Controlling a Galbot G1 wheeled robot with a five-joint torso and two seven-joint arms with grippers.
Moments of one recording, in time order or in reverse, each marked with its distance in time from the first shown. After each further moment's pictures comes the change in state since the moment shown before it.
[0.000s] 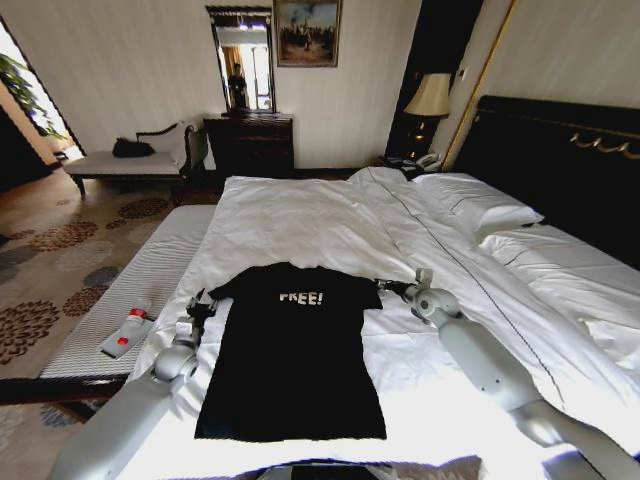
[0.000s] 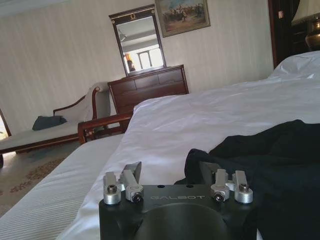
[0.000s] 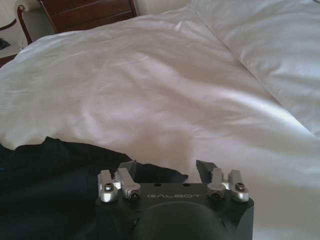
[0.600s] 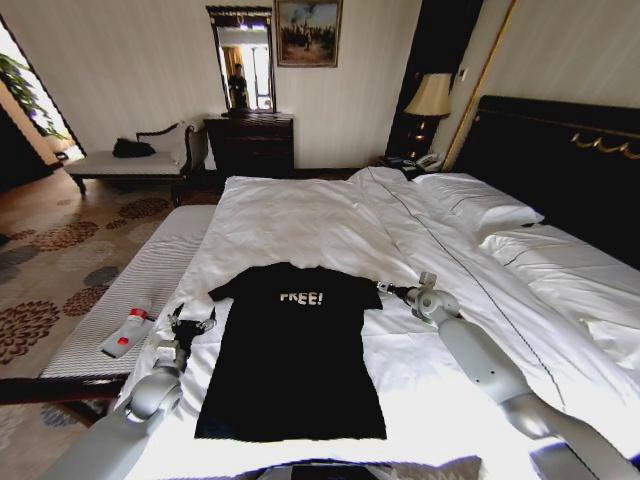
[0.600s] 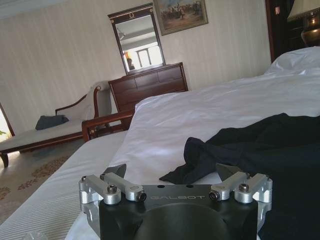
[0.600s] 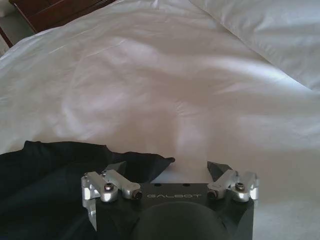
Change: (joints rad) left arm 0.241 0.027 -0.135 -0.172 0.034 0.002 -0.022; right arm 0.040 0.051 0.005 -0.150 0.092 -0.009 -0.012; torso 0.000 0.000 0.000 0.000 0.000
